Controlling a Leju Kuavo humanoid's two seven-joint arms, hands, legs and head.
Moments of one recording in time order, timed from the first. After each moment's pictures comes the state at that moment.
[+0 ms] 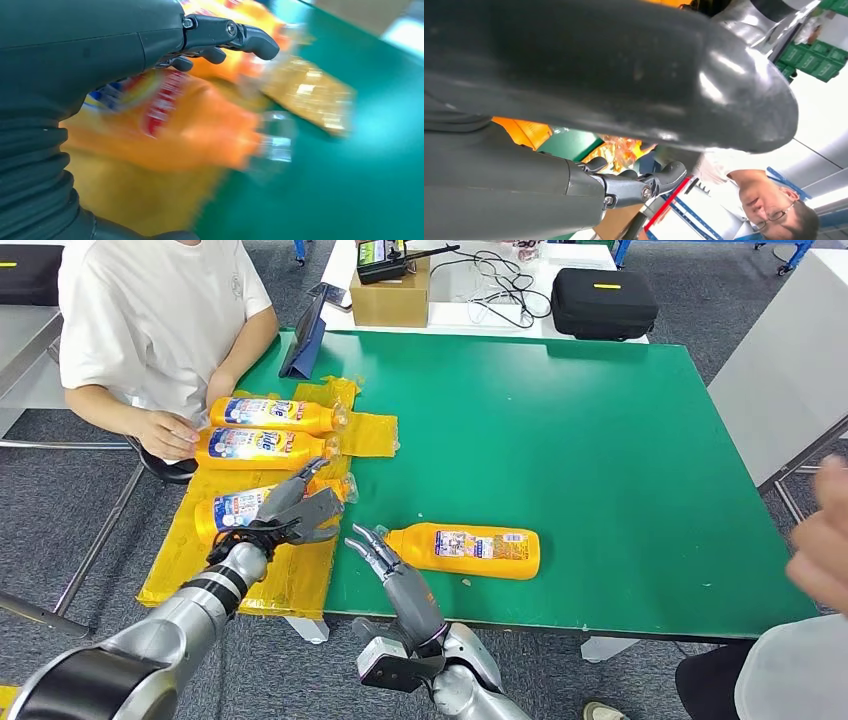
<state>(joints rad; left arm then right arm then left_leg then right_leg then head) -0.68 -0.02 -0.20 -0.46 -0.62 0.03 -0.38 -0.27 0.26 0.72 -0.90 0.42 -0.34 -0.65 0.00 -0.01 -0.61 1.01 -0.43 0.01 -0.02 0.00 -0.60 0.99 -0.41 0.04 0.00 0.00</state>
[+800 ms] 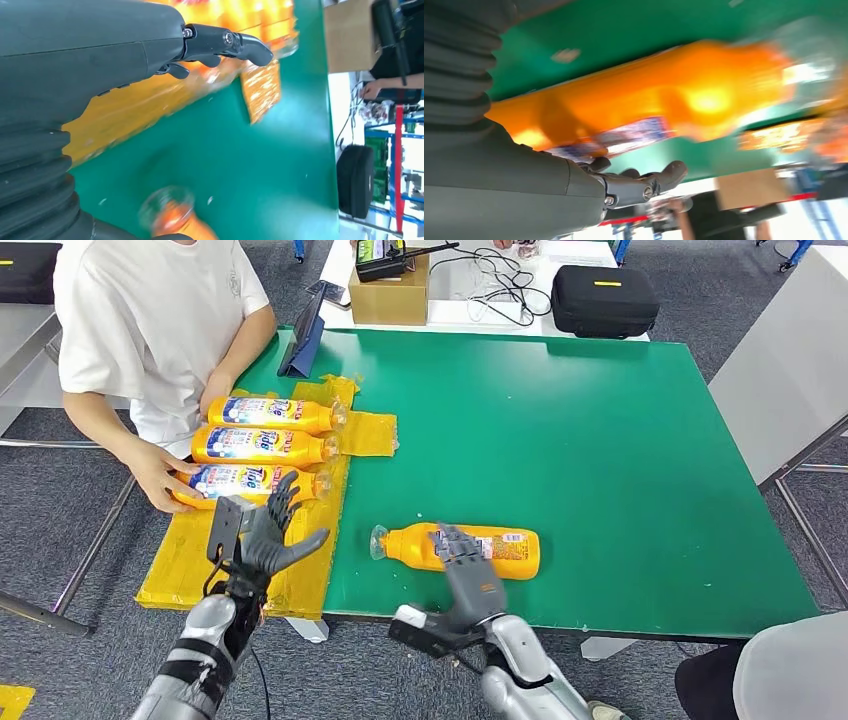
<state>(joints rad) -0.23 -0.05 -0.06 -1.14 0.08 -0.20 -0.29 -0.29 0.12 0.63 -0.86 0.99 -0.49 -0.07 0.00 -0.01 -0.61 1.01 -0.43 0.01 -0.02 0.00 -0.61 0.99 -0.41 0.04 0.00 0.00</state>
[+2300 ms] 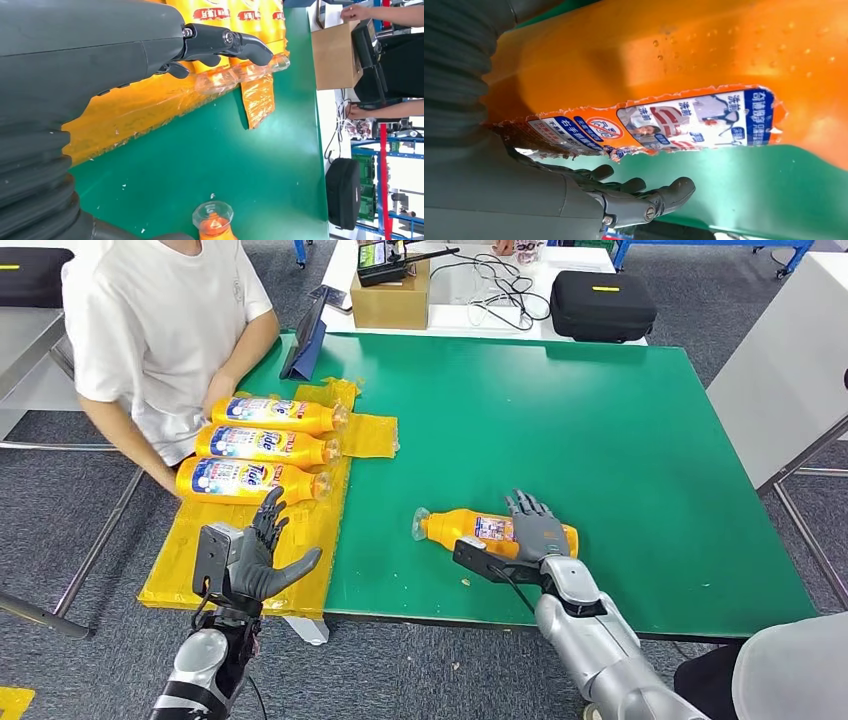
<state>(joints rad) -0.08 -0.07 -0.07 -1.37 0.04 -0.13 -0.26 -0.52 0.01 0.44 -0.67 1.09 -0.09 0.15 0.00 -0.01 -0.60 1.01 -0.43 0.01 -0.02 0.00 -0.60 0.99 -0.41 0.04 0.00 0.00</state>
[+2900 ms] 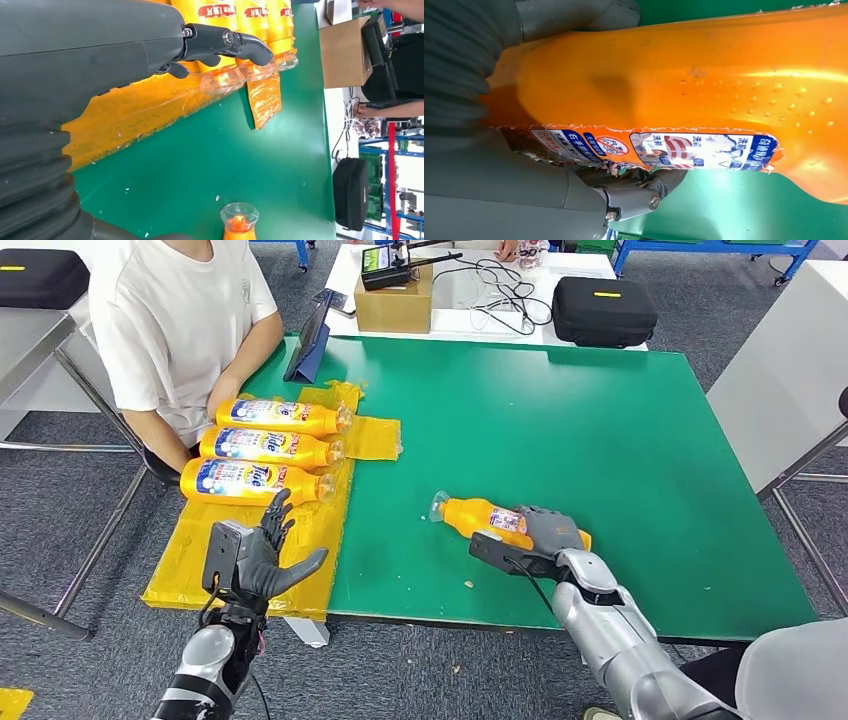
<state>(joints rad) -0.11 -0.07 -0.08 -1.30 0.03 -0.12 -0.26 -0.56 -0.03 0.44 -0.58 0.99 -0.03 0.10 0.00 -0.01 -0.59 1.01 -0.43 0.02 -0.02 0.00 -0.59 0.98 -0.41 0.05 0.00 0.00</state>
